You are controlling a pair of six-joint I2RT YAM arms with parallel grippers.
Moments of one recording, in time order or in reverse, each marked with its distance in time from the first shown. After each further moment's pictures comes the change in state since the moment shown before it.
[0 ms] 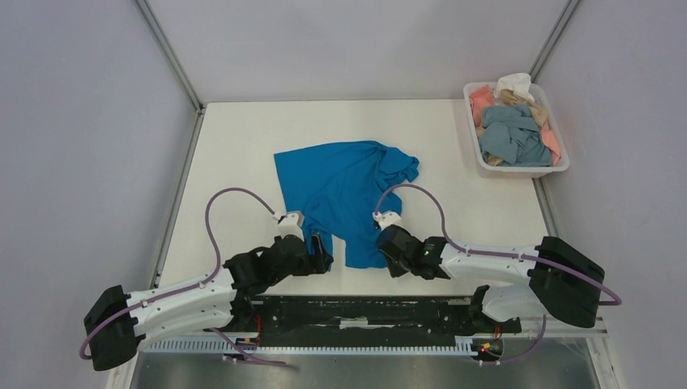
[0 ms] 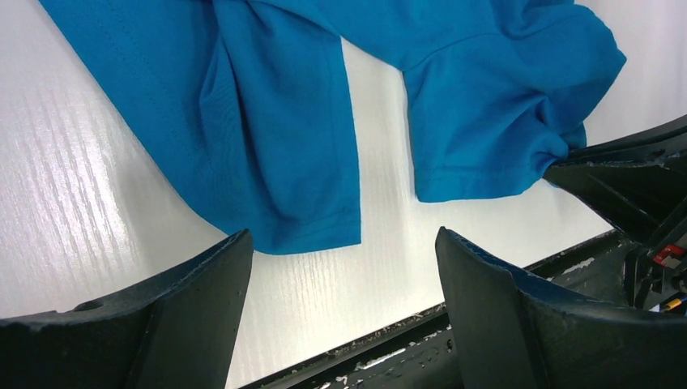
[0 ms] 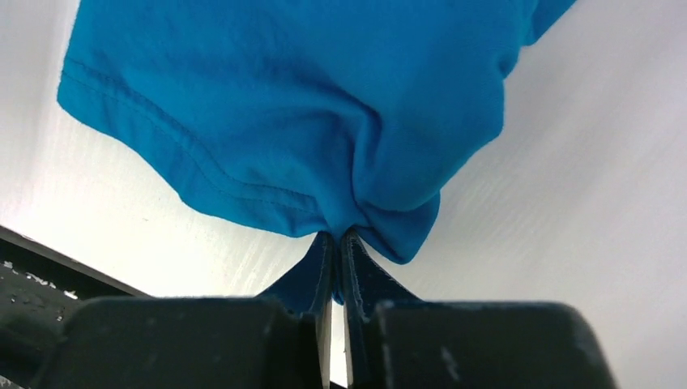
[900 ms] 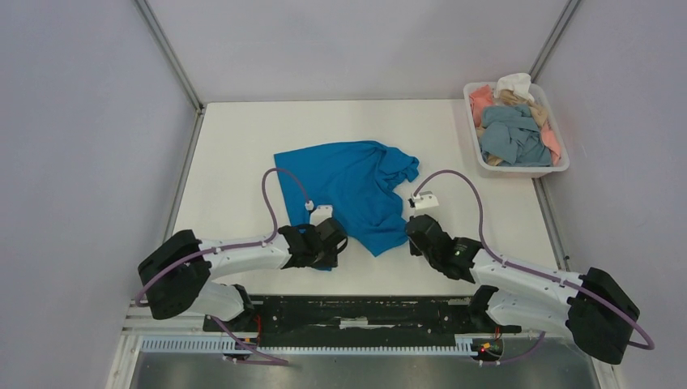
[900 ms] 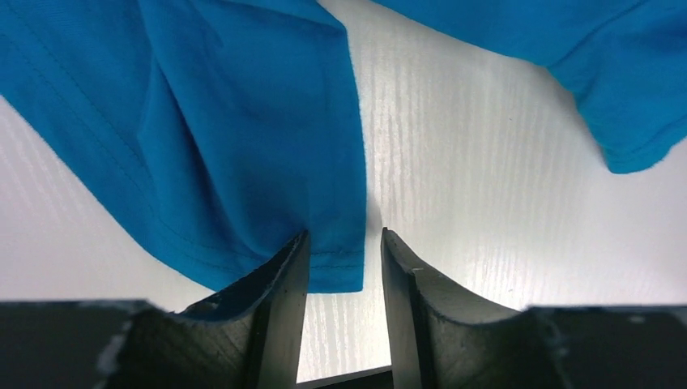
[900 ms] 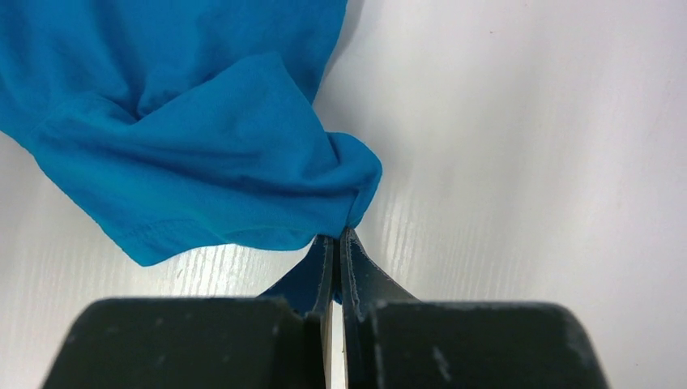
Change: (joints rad) left arm 0.000 0.574 0.311 -0.109 0.044 0.001; right arm -0.166 -0.275 -0.108 0.059 0.267 -0.023
